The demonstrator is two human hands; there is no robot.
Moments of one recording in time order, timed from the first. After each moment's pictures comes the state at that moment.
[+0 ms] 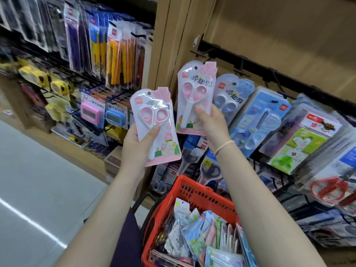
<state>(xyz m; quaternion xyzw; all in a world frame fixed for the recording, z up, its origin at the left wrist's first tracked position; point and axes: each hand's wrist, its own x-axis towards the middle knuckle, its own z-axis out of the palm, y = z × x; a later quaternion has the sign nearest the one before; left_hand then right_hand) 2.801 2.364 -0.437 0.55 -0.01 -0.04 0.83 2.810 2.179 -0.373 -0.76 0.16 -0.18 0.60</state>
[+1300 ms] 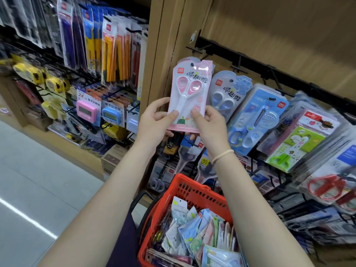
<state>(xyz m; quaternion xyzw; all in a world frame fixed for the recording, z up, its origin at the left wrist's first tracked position) 2.836 2.324 -0.412 0.61 -0.11 -0.05 0.78 2.780 2.188 -0.371 -0.76 0.11 -0.19 0.61</state>
